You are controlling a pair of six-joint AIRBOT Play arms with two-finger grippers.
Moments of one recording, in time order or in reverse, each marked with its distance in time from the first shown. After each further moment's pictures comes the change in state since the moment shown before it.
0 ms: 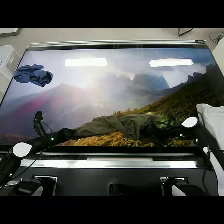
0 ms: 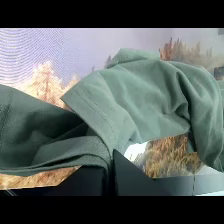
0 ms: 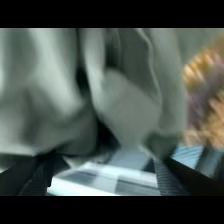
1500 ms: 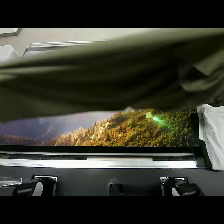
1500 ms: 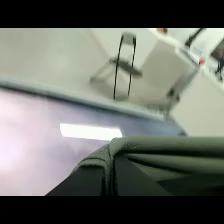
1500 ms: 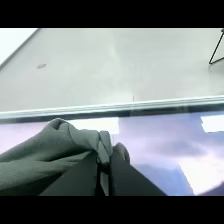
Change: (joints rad) left arm 0.371 0.279 0.695 0.002 -0.253 0.110; right arm 0.161 0.415 1.130 -0.724 0.078 0.177
